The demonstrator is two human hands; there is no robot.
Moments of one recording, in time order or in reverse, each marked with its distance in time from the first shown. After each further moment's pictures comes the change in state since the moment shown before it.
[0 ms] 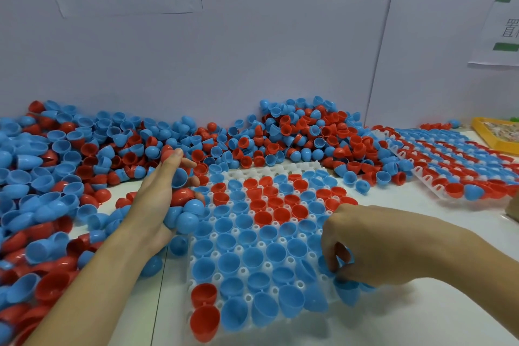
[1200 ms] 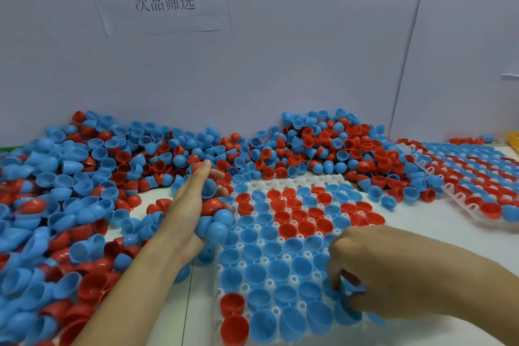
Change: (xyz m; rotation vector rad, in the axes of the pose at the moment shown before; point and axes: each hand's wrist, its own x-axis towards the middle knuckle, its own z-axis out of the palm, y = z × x) left_hand -0.005 -0.002 0.000 -0.030 -0.027 -0.036; right_hand 0.016 -0.015 0.006 -0.169 0.010 -0.086
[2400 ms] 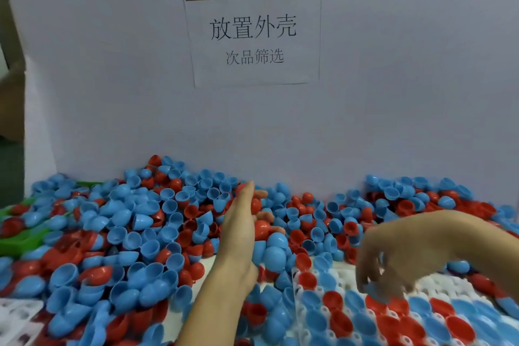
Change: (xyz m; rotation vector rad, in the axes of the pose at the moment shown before) left_hand 0.086 0.062 -0.032 -0.153 0.184 0.099; right_hand 0.175 0.022 -0.134 0.191 -0.336 0.005
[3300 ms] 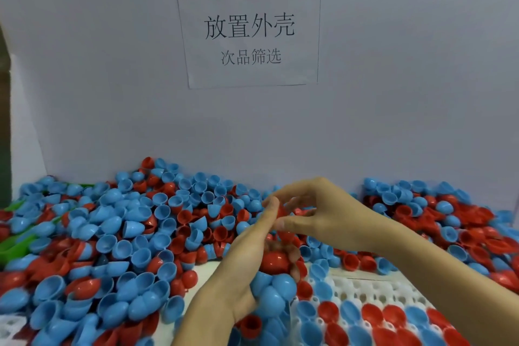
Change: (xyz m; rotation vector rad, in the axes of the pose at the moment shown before) left_hand 0.003 -0.001 0.011 0.196 -0.221 -0.169; right_hand 0.044 -0.047 -0.016 0.447 0.805 -0.566
